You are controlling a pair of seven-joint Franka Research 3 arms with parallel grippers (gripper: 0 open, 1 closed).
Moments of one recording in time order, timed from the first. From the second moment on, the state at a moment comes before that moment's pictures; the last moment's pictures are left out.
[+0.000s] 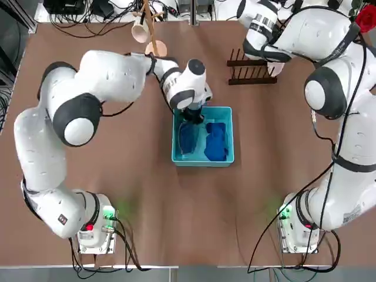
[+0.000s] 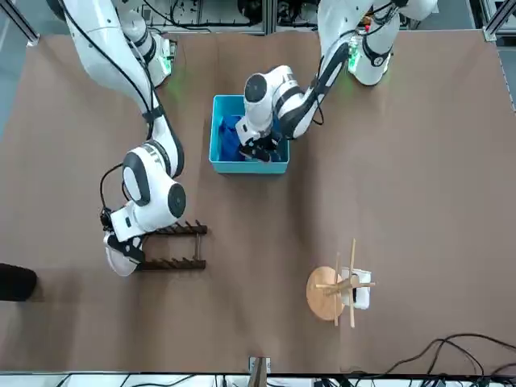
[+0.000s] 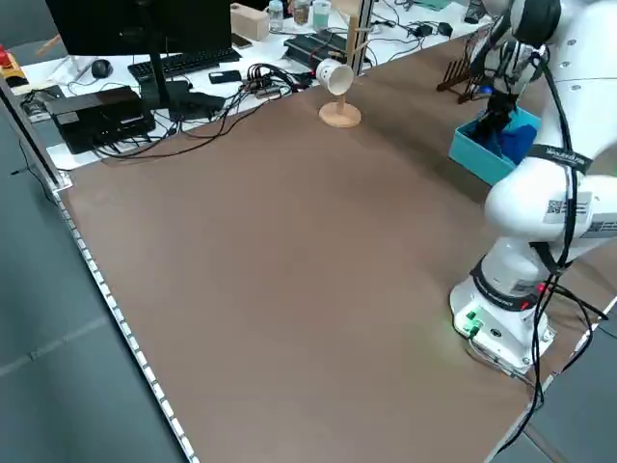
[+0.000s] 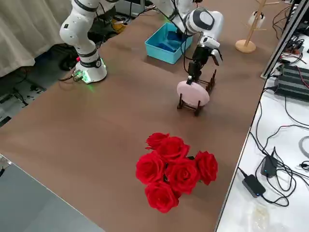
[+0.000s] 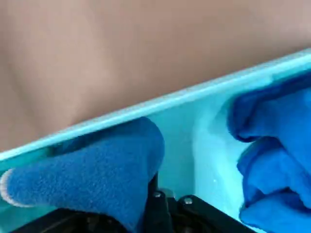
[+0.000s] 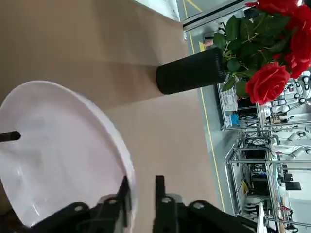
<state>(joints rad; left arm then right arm) -0.62 0.53 -0.38 -1.84 0.24 2.25 -0.77 0.37 0.62 0.00 -1.54 -0.92 1.62 0.90</state>
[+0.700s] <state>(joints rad) -0.46 0.23 -0.36 -1.78 0.15 1.92 -0.62 0.36 0.59 -0.01 -1.45 -0.86 1.62 0.77</state>
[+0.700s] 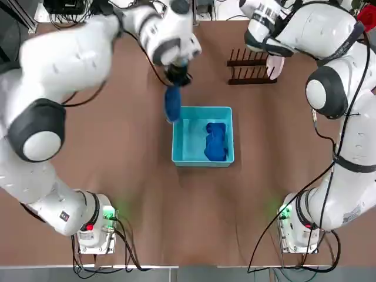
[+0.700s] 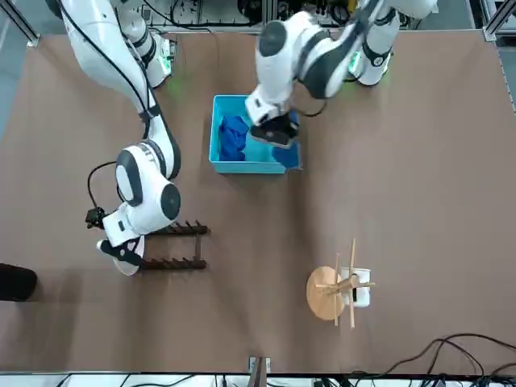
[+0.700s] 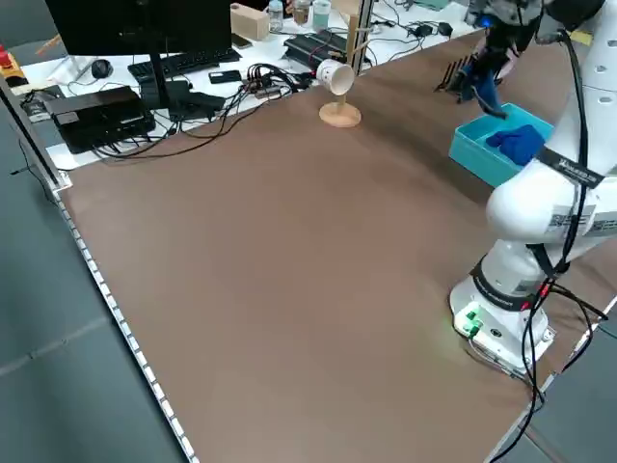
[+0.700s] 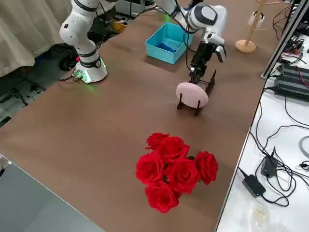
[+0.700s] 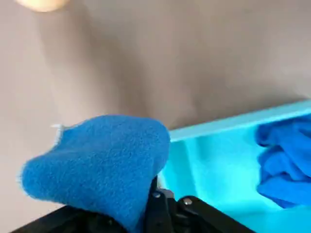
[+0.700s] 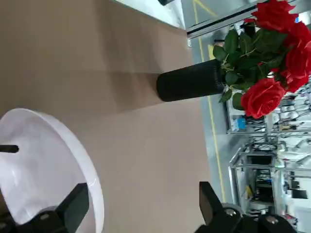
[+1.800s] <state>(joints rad) -0.18 0.45 -0.23 -1.97 0.13 1.96 -0.24 0.06 0.18 -0.02 -1.43 -0.04 1.48 0.12</state>
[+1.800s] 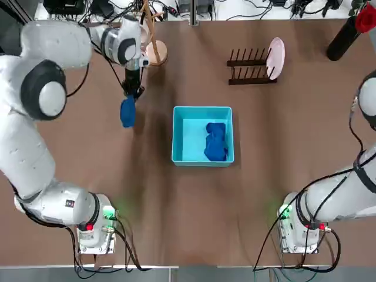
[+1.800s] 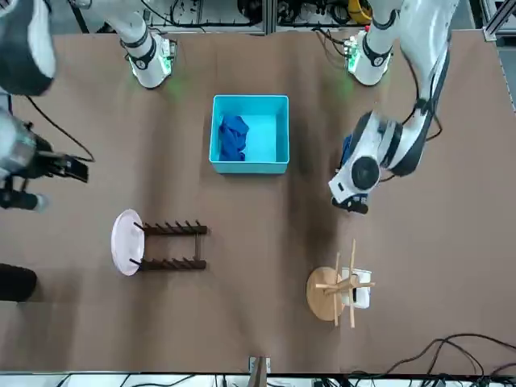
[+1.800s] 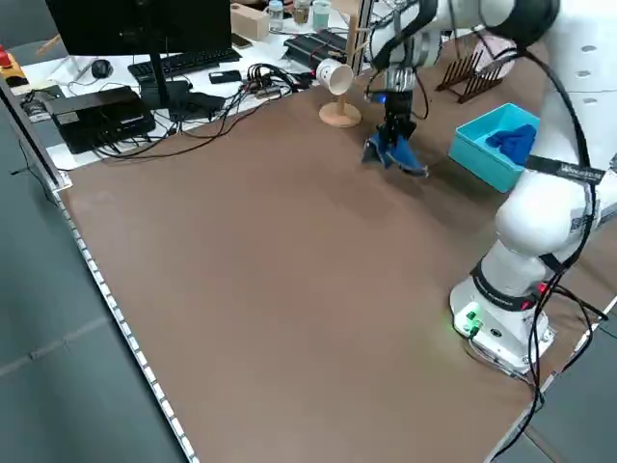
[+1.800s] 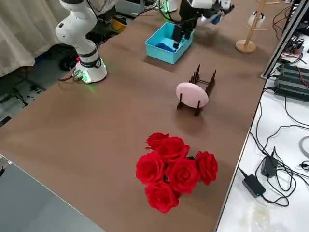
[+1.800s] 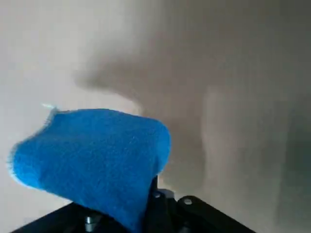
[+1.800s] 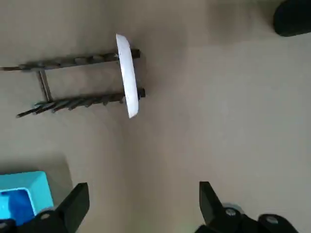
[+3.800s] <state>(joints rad) -0.19 0.56 0.08 -1.99 0.27 2.03 0.01 0.89 0.06 0.02 -2.39 0.25 2.49 0.75</state>
